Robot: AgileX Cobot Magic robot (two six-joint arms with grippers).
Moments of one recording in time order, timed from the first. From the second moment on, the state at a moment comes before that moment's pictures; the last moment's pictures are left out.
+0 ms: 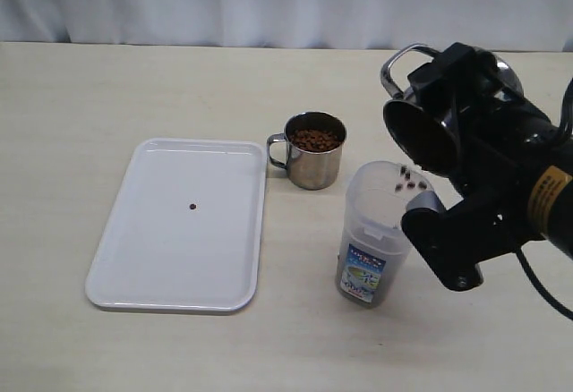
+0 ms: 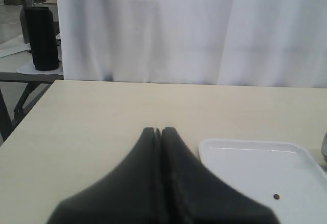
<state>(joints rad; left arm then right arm) -0.05 0.00 0.00 -0.03 0.20 0.00 1.06 1.10 -0.53 -1.59 0.70 -0.24</state>
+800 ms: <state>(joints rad) -0.05 0.00 0.00 -0.03 0.20 0.00 1.15 1.10 -0.53 -1.70 0.78 -0.30</state>
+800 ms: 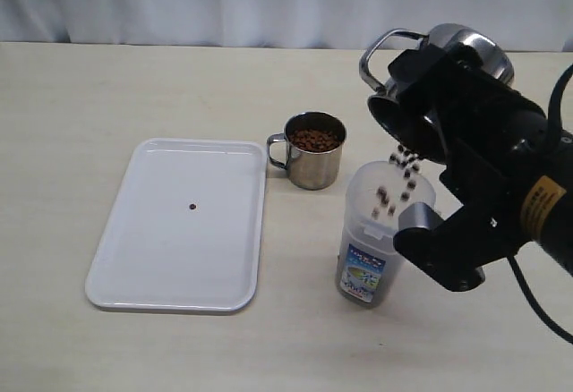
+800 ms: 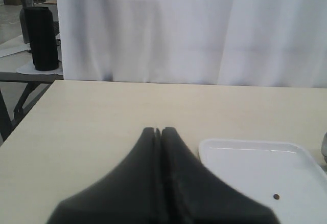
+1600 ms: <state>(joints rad) -0.05 0.00 0.00 -0.03 0.20 0.00 1.19 1.10 -0.52 -1.69 0.79 -0.45</state>
